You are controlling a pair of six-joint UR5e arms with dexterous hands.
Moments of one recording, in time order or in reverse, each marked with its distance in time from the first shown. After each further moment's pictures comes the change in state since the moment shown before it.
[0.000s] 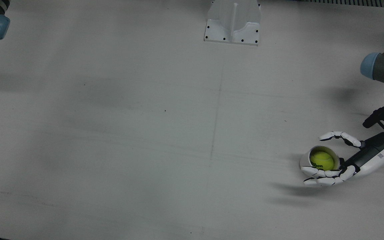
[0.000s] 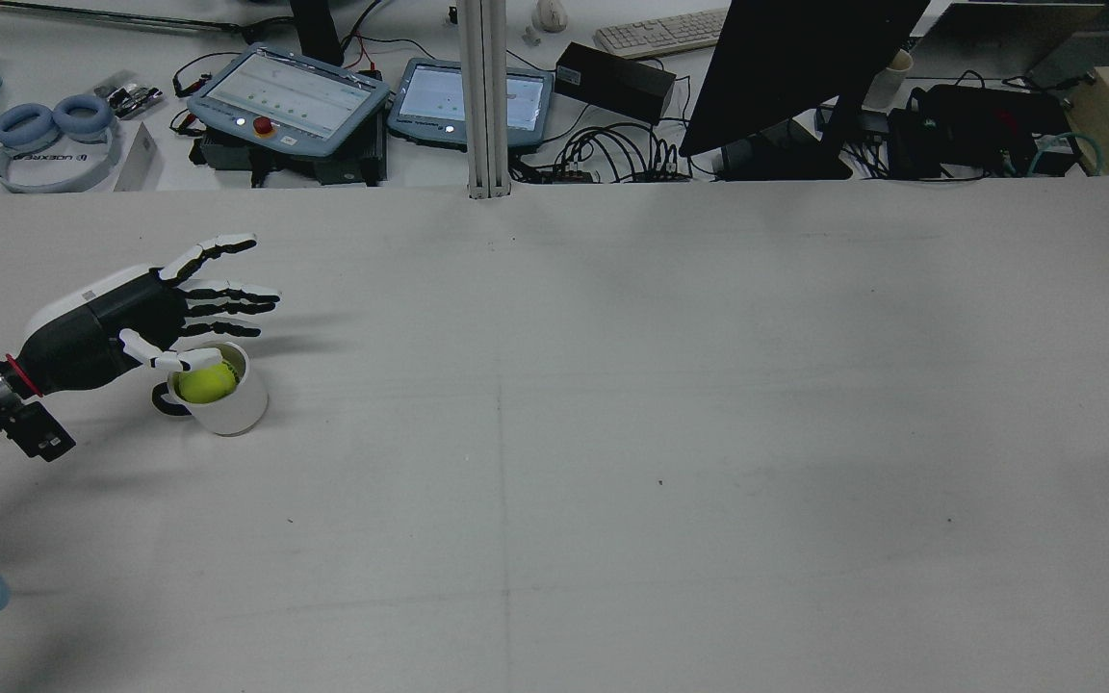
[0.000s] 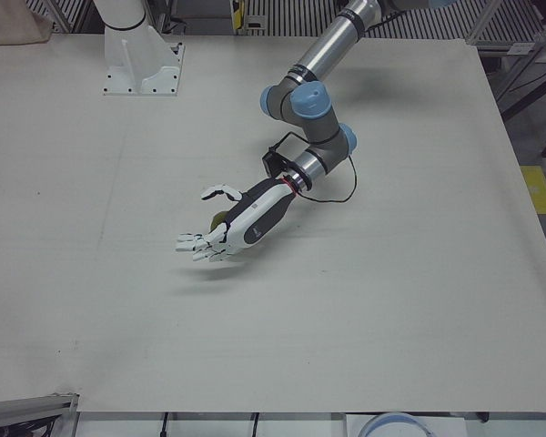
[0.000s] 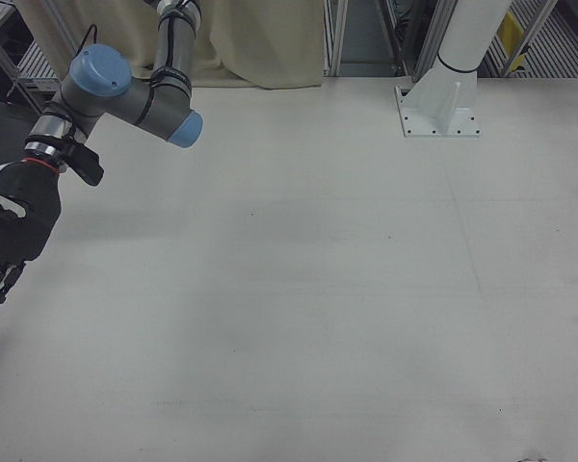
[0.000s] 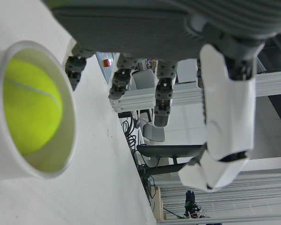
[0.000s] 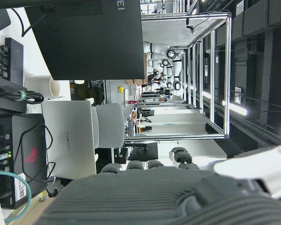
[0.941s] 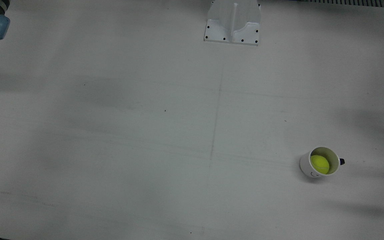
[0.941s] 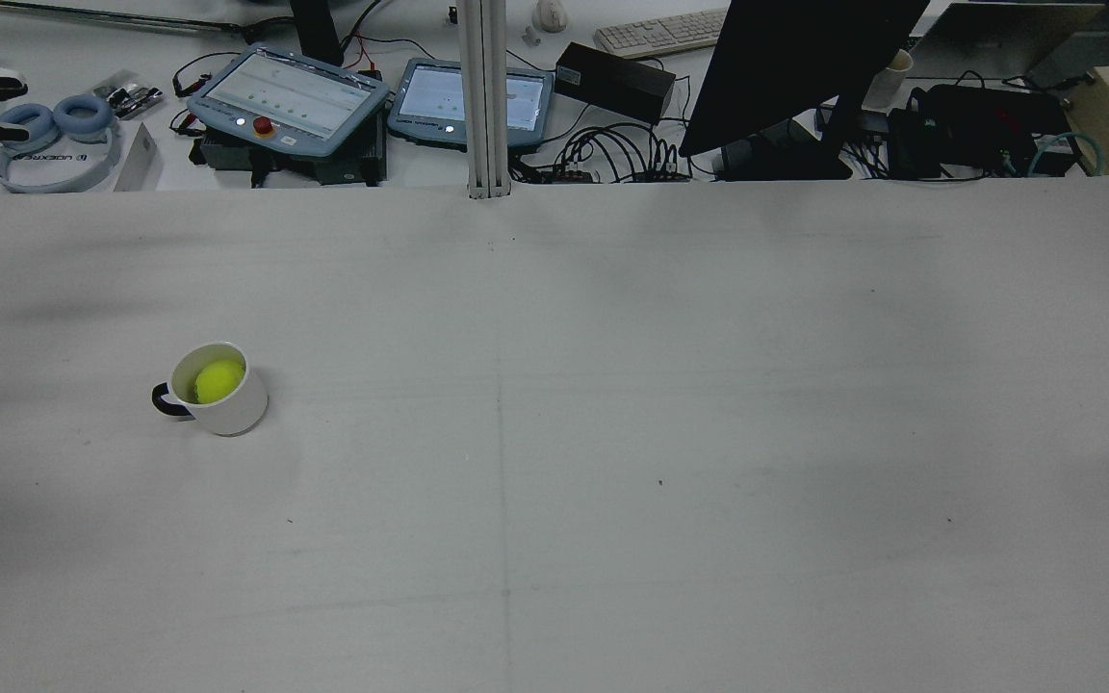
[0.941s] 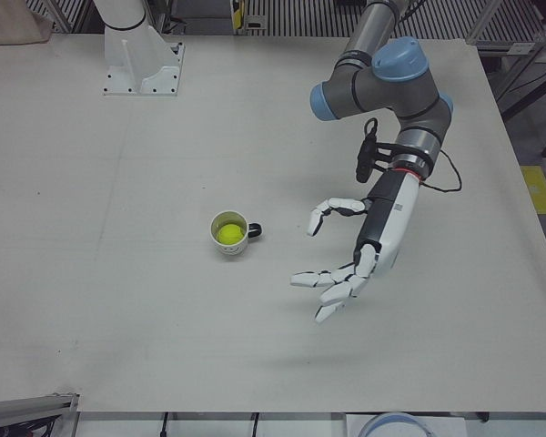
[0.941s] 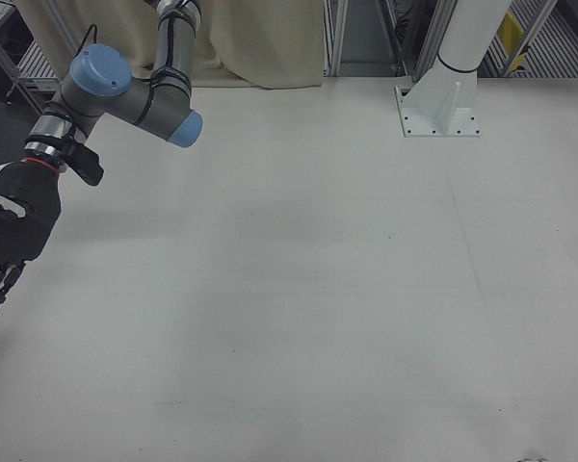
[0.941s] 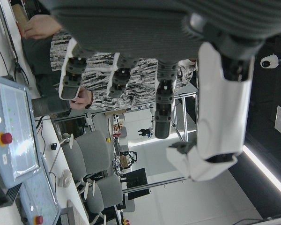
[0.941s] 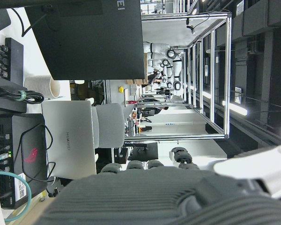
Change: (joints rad) left arm -0.446 -0.027 -0.005 0.127 0.026 -0.106; right arm 0.000 0.000 0.000 0.000 0.000 0.000
